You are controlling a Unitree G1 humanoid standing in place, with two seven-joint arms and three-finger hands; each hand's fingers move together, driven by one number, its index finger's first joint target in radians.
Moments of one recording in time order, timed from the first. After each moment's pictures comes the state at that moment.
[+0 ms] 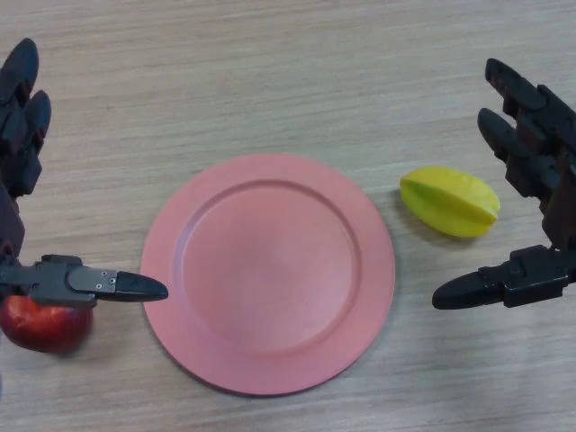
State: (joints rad) left arm 0.01 0.26 0.25 -0.57 -0.10 0.26 -0.14; right arm -0.09 -0.28 -0.11 -0.53 0.08 0.39 0.30
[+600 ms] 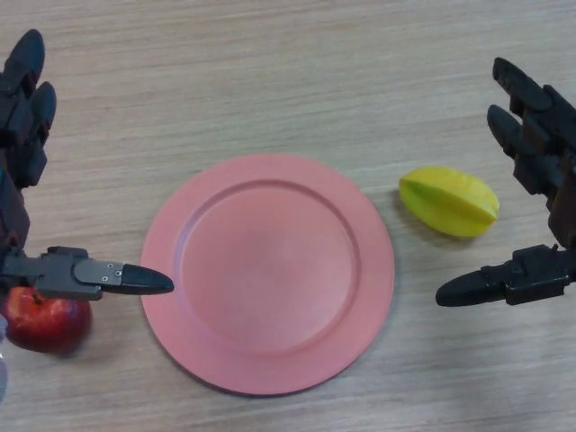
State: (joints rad) left arm -0.02 0.26 0.22 -0.57 -0.09 0.27 -0.14; right arm -0.10 -0.28 -0.11 -0.43 0.04 0.27 0.28
